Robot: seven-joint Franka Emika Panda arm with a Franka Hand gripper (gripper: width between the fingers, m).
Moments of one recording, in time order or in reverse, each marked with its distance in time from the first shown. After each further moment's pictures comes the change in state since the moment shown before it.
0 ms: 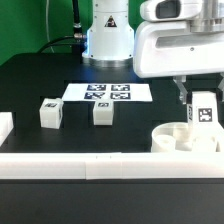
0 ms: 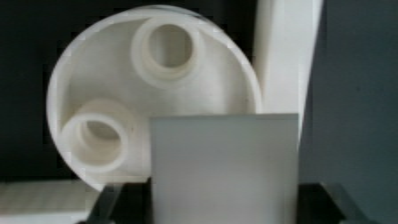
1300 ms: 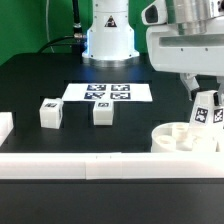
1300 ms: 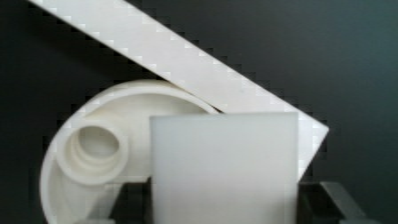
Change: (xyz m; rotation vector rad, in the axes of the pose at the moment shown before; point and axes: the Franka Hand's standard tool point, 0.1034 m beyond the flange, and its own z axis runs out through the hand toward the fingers) arm 0.007 -0.004 0.000 0.173 -0.039 1.101
